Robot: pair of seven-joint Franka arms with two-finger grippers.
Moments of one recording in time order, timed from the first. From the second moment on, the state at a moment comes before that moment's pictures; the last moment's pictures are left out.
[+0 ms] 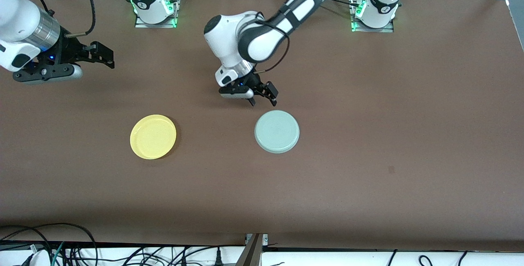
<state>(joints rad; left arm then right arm) -0.75 0.85 -0.26 -1.17 0.70 1.76 -0.95 0.10 0.01 0.04 -1.67 0.03 1.59 0.01</state>
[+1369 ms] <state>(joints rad) -0.01 0.35 -0.12 -1.31 -0.02 1.72 -0.33 -0.04 0.51 0.01 -2.11 0.03 2.74 0.03</state>
